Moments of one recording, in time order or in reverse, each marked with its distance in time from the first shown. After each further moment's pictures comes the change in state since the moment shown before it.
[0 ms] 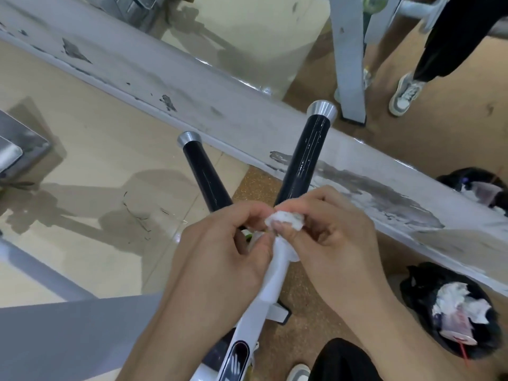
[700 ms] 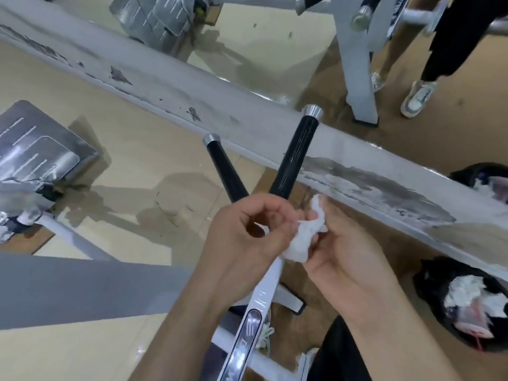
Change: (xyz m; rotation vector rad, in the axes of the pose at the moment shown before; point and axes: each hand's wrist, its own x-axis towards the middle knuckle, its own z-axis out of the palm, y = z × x) left_hand -0.055 0.041 -0.002 -0.343 -0.058 0.040; right_hand -0.053 -0.040 -0.035 1.402 0.068 0.855
